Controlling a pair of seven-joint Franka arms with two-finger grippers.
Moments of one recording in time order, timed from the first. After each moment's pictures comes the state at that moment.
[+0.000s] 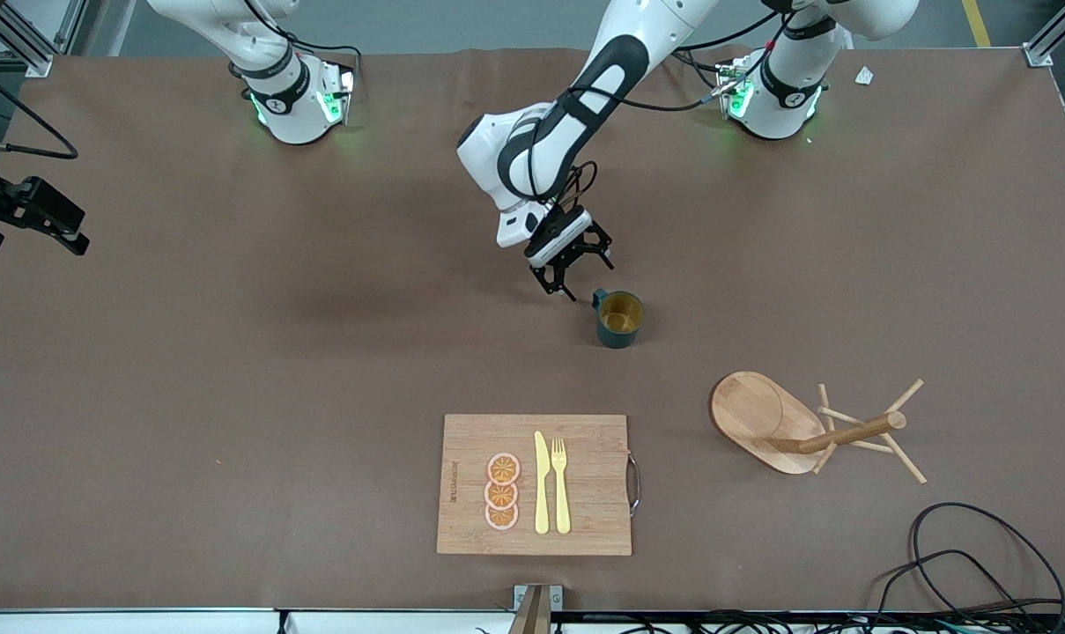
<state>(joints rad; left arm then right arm) -0.94 0.71 -0.14 -1.69 0.92 1.84 -2.11 0.00 -0.04 -0.01 -1.57 -0.05 1.66 0.04</state>
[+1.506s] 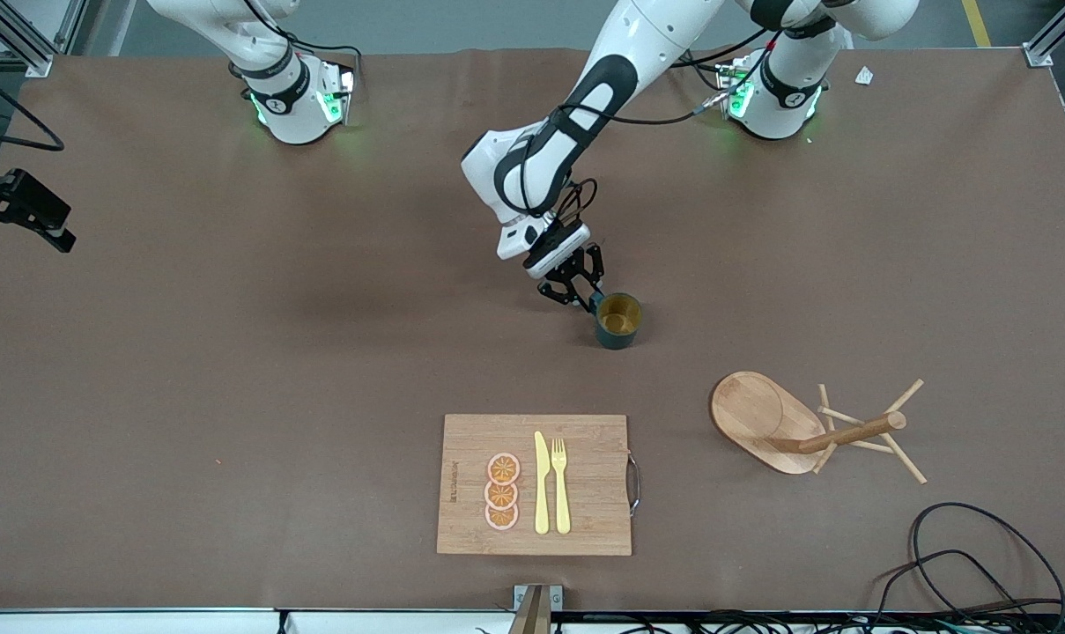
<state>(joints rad) -0.94 0.77 -0.13 -1.65 0.99 1.85 -2.13 0.00 -0.04 -0.01 -1.54 -0.05 1.66 0.04</state>
